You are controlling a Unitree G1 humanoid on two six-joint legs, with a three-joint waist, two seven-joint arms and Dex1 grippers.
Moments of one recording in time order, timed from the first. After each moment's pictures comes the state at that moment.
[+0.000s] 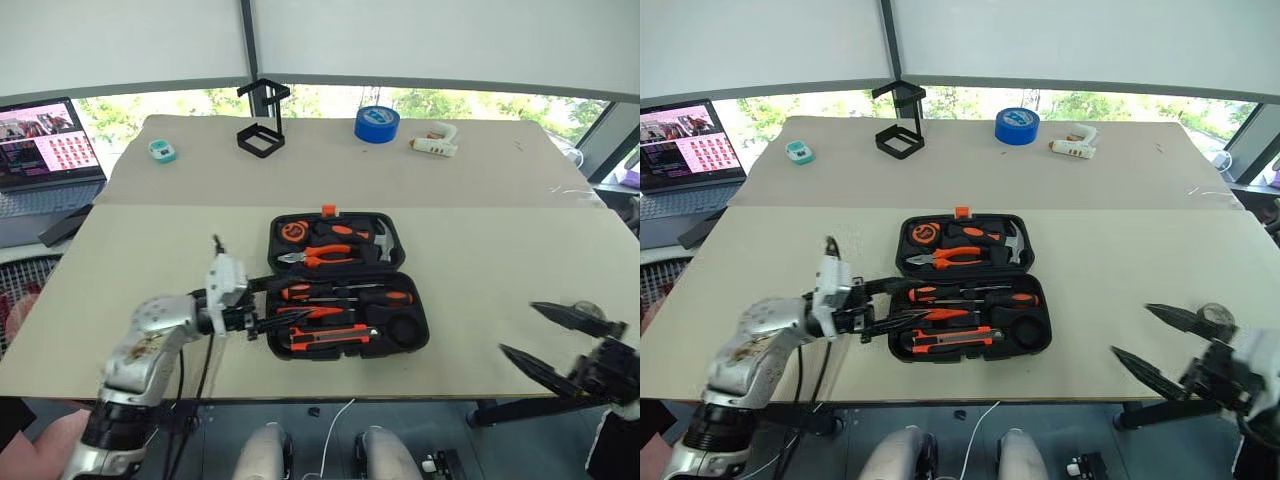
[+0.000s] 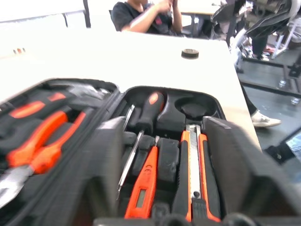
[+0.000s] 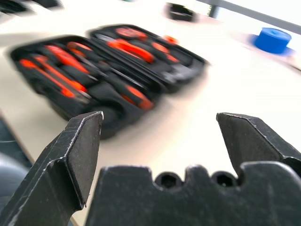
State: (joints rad) left arm -0.11 0.57 0.06 -0.21 -0.52 0.18 -1.20; right arm 0.47 -0.66 -0.71 -0.19 0.65 -0.05 1.13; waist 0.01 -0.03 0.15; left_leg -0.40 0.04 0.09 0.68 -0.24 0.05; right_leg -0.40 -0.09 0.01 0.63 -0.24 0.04
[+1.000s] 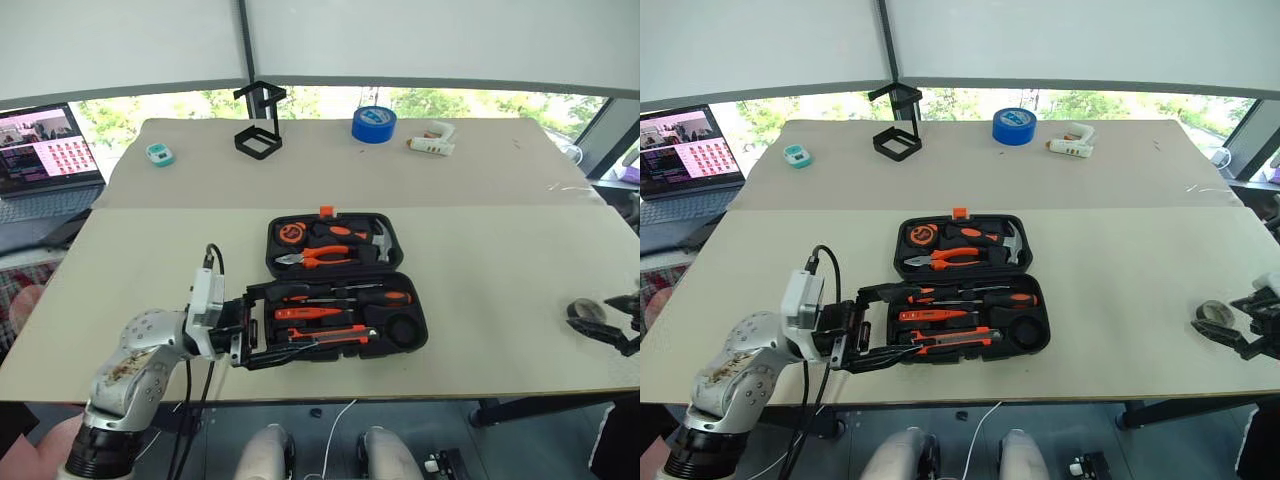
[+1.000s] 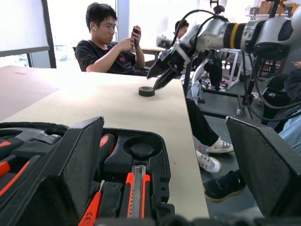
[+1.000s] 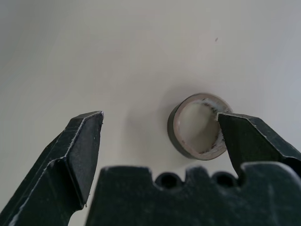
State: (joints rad) left arm -0.09 0.54 0.00 -0.39 -0.68 0.26 -1.18; right arm -0.22 -1.15 -0.21 0.63 0.21 0.30 1.05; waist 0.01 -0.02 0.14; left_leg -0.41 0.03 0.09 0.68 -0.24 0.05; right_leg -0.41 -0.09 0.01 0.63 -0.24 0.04
